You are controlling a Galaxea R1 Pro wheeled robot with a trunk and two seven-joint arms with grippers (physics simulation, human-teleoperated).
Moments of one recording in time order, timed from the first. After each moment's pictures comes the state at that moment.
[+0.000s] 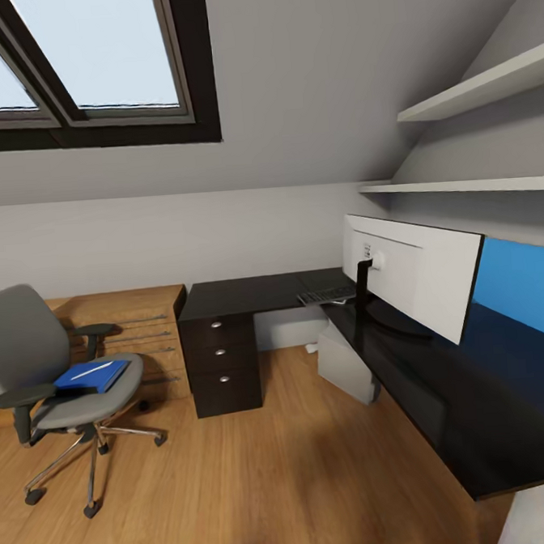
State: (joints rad) left arm -0.15 0.03 0.00 -0.02 0.35 -0.54 0.07; right arm -0.12 0.01 -0.09 0.02 -0.07 -0.77 -0.06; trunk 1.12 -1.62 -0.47
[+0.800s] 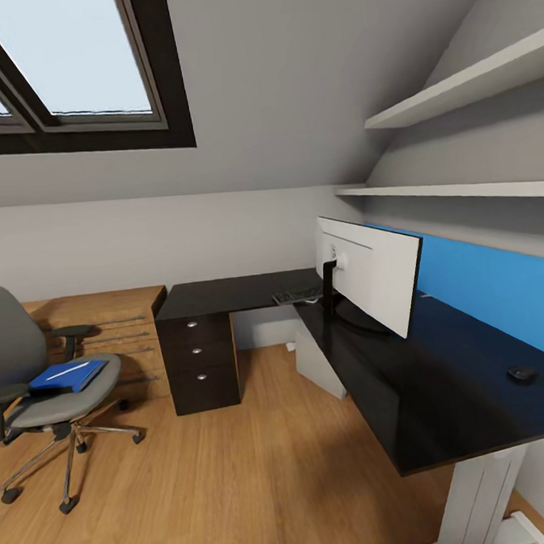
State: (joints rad) left arm -0.15 0.03 0.00 -0.02 0.35 -0.54 0.09; right arm -0.12 0.01 -0.09 0.02 -0.07 -0.76 -0.06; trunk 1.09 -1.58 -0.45
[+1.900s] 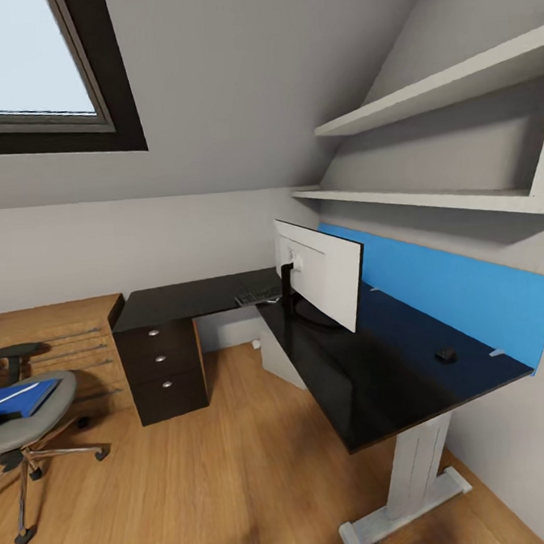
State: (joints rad) left arm -0.15 0.03 0.00 -0.02 0.35 -0.53 0.09; right arm -0.12 0.01 -0.09 0.02 -0.08 -0.76 -0.07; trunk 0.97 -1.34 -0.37
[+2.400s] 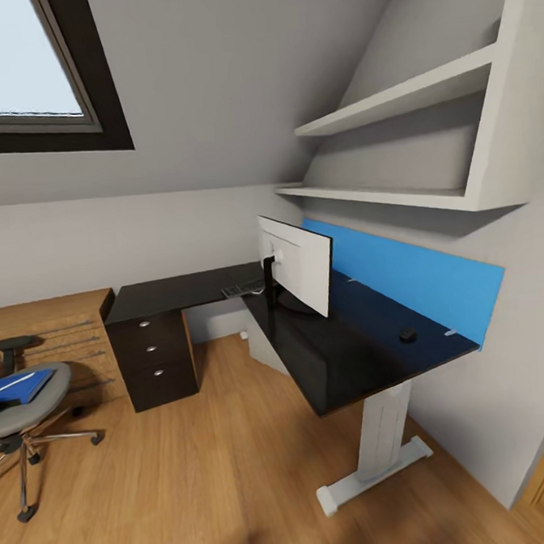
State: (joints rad) left arm -0.15 0.02 0.00 -0.02 0.35 -0.53 0.09; right arm -0.12 0.01 -0.09 0.02 -0.08 -0.76 -0.07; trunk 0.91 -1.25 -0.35
